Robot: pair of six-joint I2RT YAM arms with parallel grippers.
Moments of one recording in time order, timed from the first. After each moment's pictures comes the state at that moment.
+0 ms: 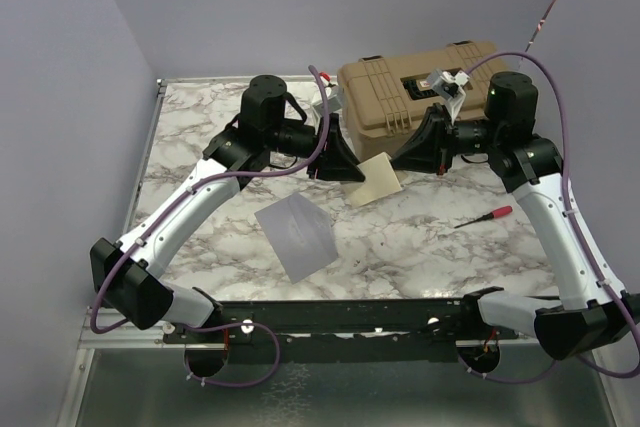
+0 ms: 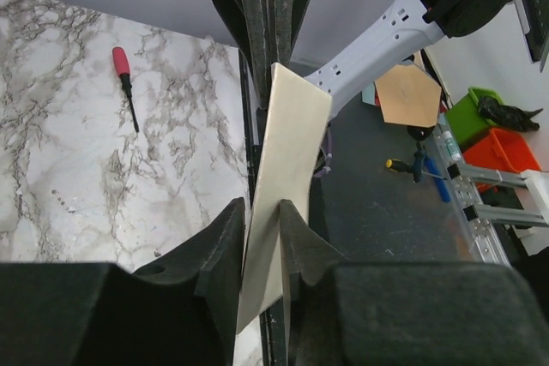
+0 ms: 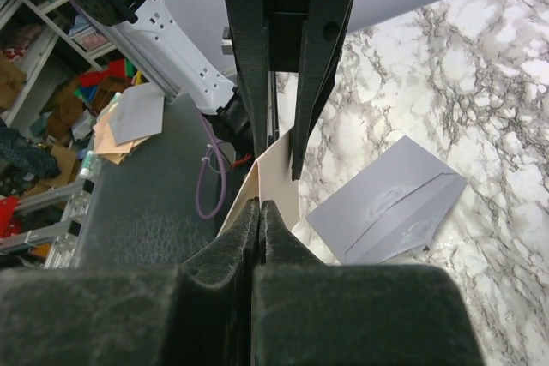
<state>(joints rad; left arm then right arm) -0.61 1.39 1.40 -0.21 1.14 -0.21 0.25 1.19 1.38 -0.51 -1.31 0.04</state>
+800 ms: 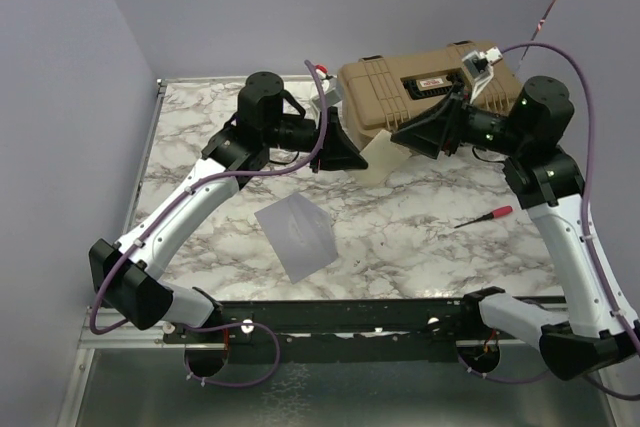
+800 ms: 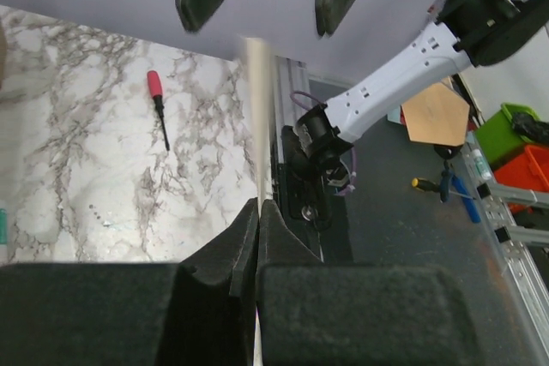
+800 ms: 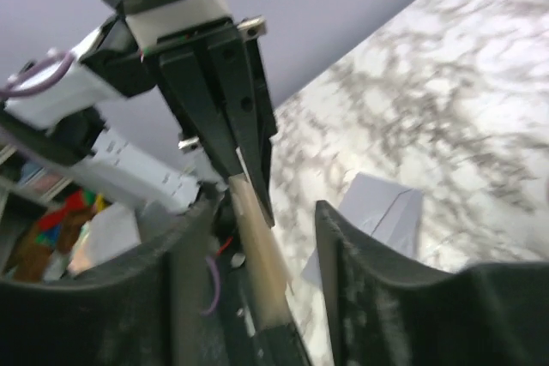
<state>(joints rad) -0.61 1.39 1.41 -0.17 1.09 -0.21 0.25 1.12 1.38 -0.34 -1.00 0.44</state>
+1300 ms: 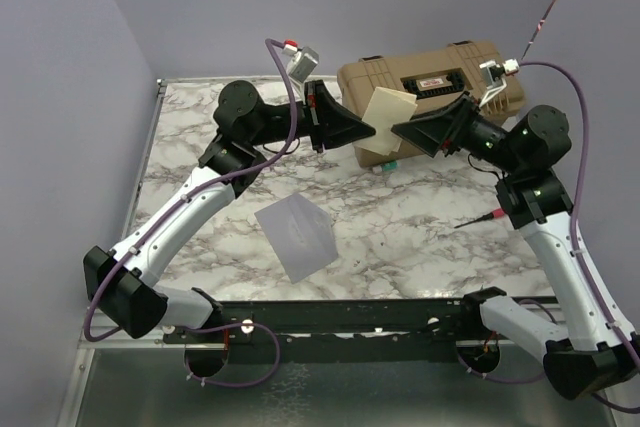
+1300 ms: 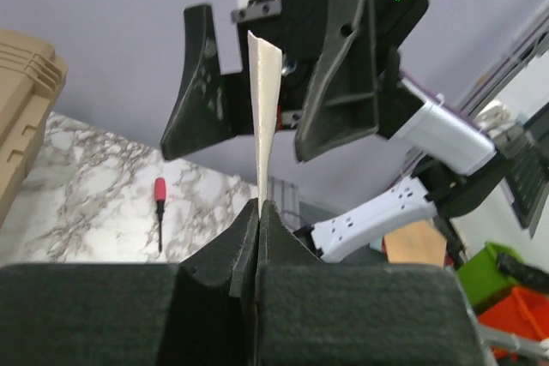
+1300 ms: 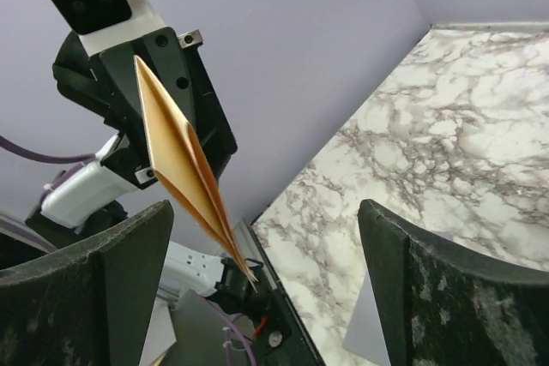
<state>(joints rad) -0.62 1.34 1.34 0.30 0.86 -0.65 0.25 0.98 1.16 -0.02 -0.73 0.77</state>
